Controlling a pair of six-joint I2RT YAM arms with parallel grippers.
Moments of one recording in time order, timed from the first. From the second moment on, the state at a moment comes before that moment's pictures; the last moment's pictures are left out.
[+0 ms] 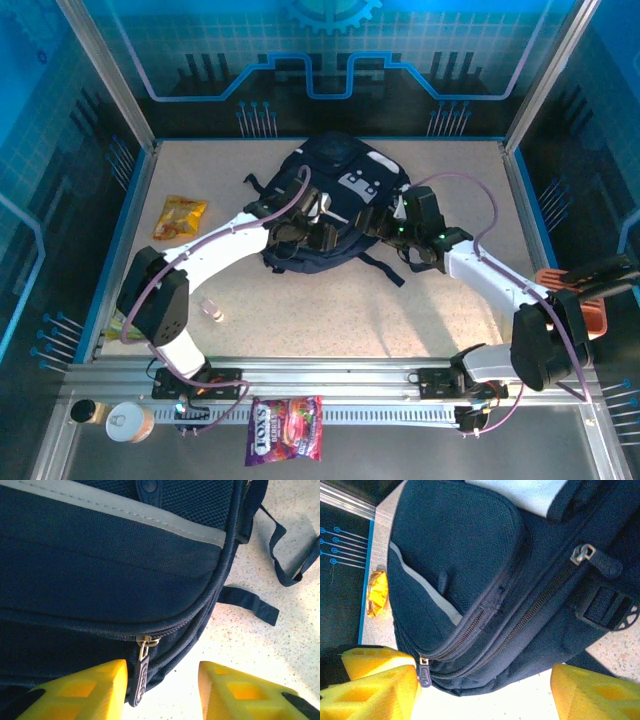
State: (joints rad) left arm -0.61 1.68 1.29 -0.60 0.15 -0.43; right arm 0.40 1.36 0.87 -0.20 -0.28 0.77
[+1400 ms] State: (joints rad) left arm -0.49 1.70 1.25 -0.58 0.09 -0.37; right arm 0.39 1.63 1.01 -0.13 -0.35 0.98
